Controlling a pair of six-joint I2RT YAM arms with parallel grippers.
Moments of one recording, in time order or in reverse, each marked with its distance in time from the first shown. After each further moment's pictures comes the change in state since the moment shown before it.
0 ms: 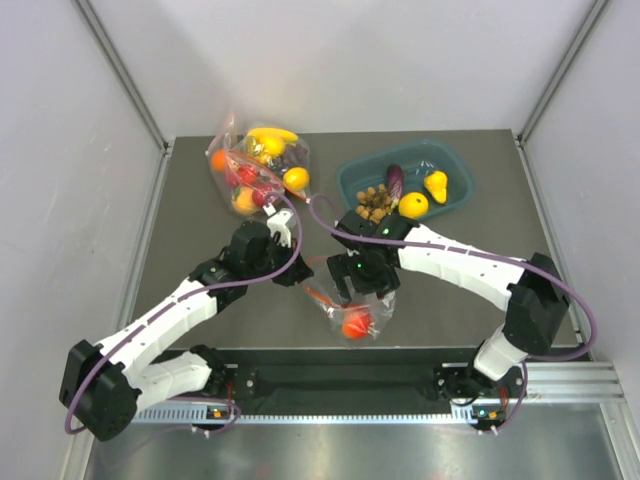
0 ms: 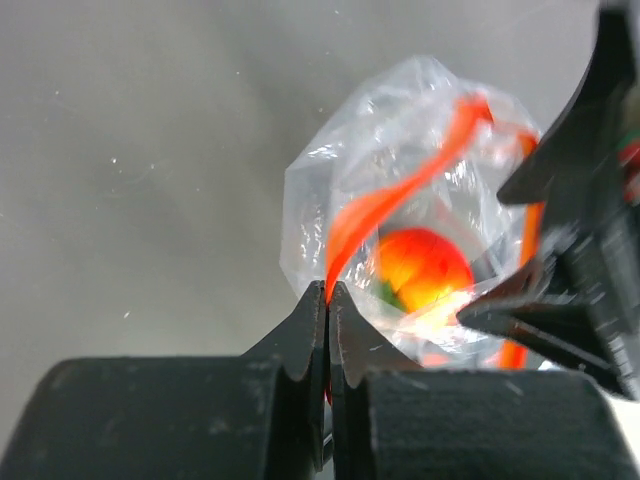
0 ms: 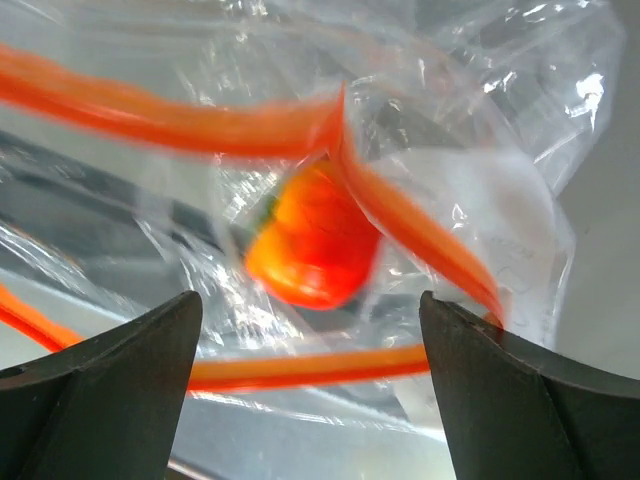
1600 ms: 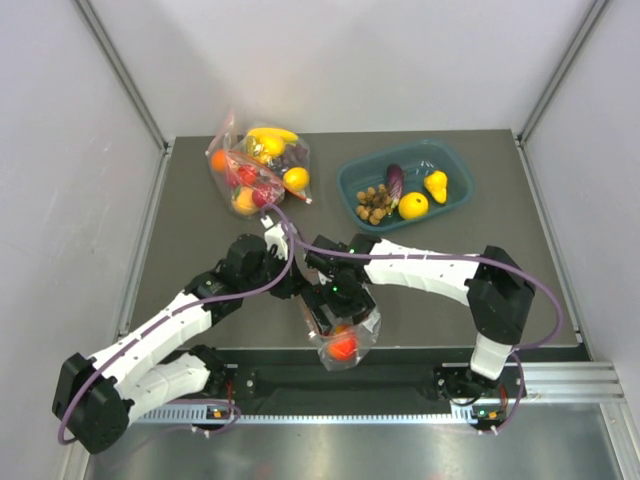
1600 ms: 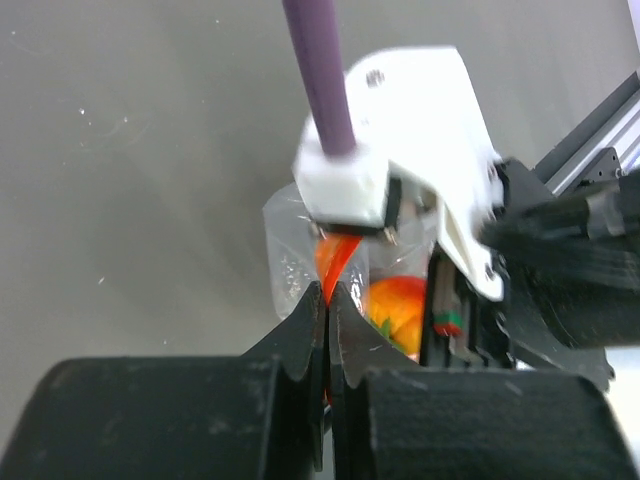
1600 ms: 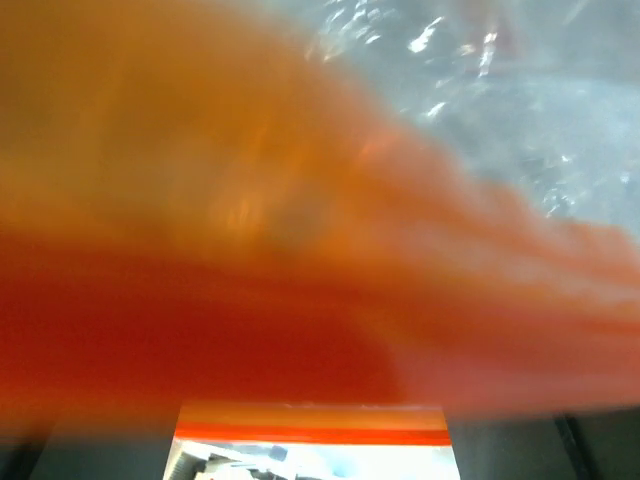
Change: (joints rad) left arm -0.024 -0.092 -0.095 0.005 0.013 -0.023; right arm 0.131 0.163 -0.017 0.080 -0.215 -0.042
